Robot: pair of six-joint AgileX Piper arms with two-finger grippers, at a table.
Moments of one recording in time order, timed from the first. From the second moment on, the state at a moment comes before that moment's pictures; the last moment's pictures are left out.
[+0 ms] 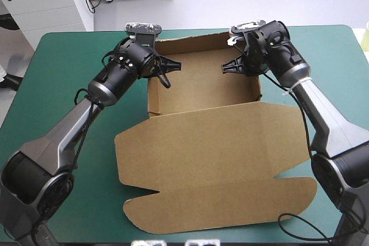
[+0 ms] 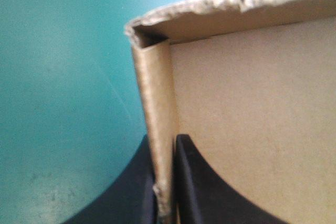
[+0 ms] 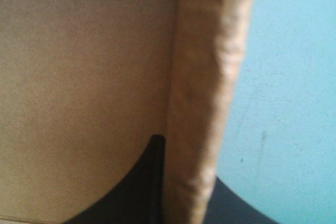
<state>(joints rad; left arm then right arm) -0.59 1.80 -1.82 0.37 1.07 -0.55 0.43 1.85 -1.92 -0.20 1.24 0.22</state>
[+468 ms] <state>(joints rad) -0.54 1.99 -1.83 0.34 1.05 -0.52 0.39 2.07 -1.96 -0.14 1.23 0.16</state>
